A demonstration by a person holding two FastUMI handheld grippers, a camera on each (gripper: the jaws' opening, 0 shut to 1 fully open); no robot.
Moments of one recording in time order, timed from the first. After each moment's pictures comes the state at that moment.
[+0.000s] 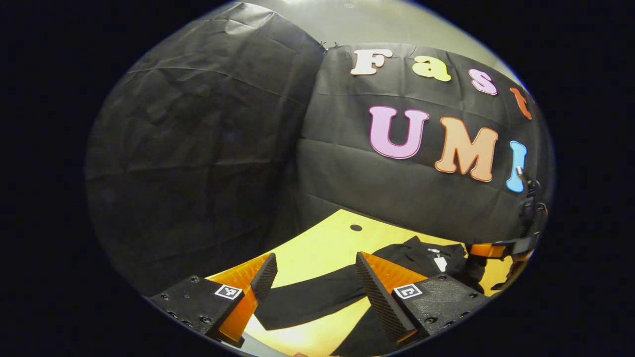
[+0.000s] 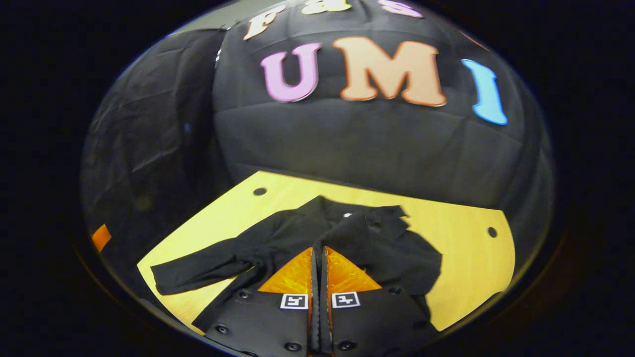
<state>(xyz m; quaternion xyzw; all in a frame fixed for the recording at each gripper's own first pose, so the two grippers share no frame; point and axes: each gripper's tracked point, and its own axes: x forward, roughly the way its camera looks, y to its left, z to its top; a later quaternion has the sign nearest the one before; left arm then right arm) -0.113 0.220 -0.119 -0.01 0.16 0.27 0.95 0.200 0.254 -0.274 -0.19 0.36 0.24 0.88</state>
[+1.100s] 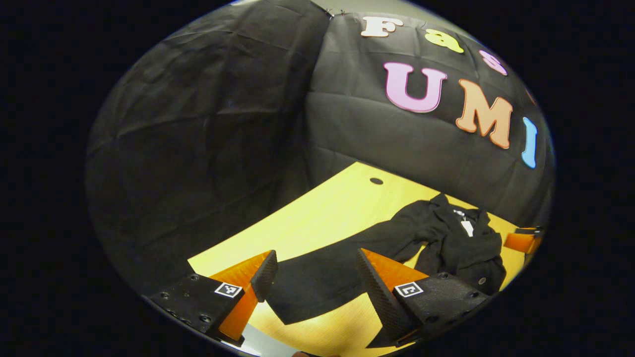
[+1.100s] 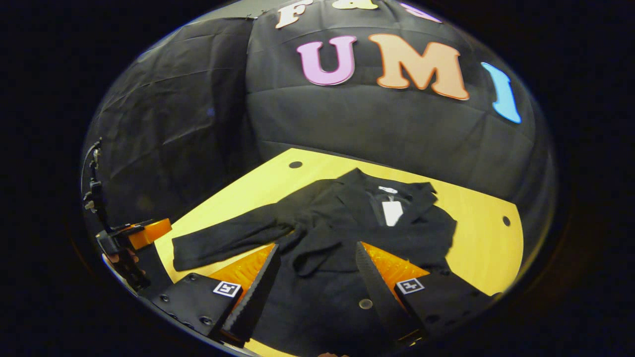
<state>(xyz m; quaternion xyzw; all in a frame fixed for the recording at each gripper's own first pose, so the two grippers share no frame) -0.122 0.256 -0.251 -0.04 0.30 0.28 0.91 0.148 0.187 -0.212 -0.19 0.36 0.24 0.88</state>
